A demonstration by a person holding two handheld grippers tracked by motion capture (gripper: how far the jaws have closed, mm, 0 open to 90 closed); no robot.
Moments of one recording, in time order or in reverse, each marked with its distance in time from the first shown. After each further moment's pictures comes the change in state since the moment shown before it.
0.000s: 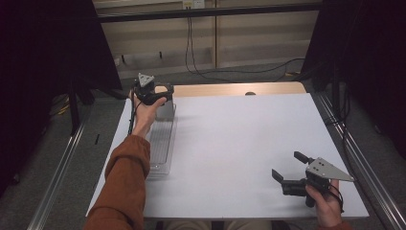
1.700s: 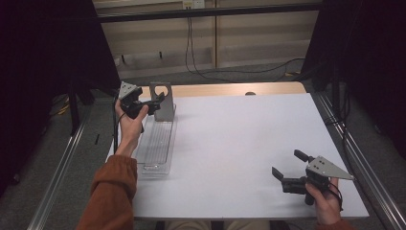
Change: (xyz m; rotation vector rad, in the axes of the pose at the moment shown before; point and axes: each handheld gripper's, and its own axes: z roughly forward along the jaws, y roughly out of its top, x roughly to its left) left arm 0.006 -0.002 -0.076 -0.092 -0.118 -0.078; right arm -0.004 0.000 0.004 -0.017 -0.010 0.009
